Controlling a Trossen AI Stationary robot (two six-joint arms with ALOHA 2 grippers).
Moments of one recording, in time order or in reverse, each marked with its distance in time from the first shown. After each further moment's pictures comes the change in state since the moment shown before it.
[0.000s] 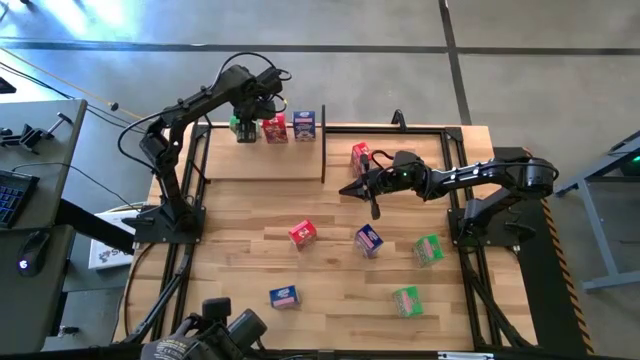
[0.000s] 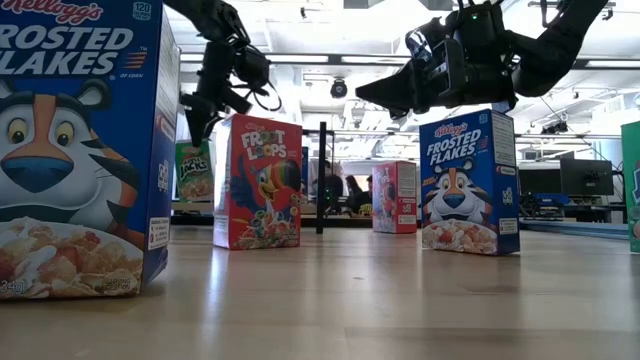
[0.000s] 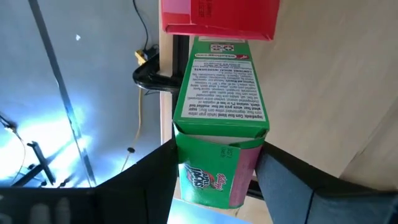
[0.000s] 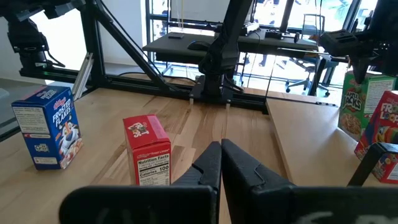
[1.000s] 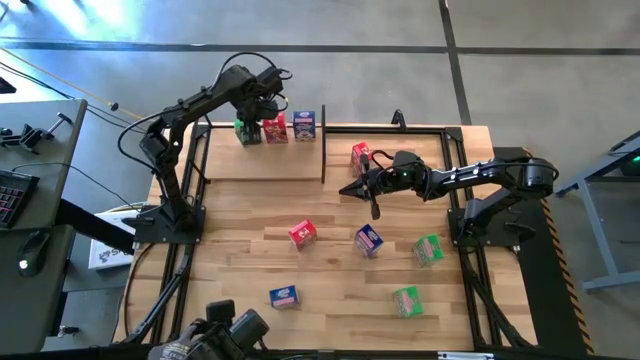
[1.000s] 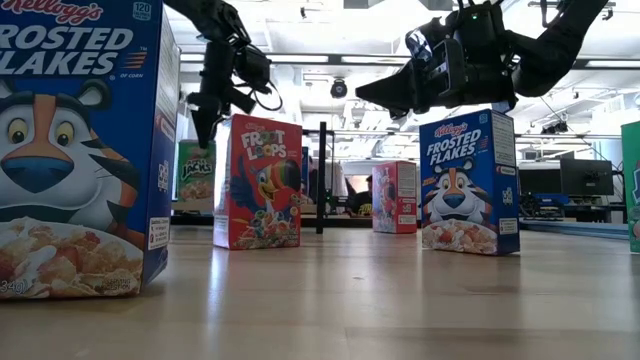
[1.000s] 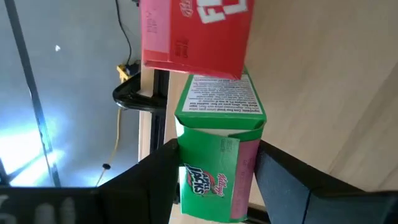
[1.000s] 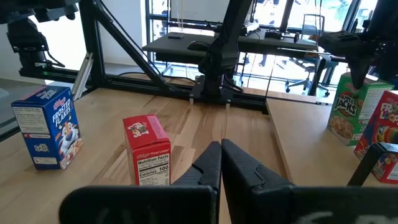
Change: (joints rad) left arm -0.004 0.000 0.000 0.023 0.110 -0.063; right arm 0.000 0.000 0.000 0.000 0.000 0.000
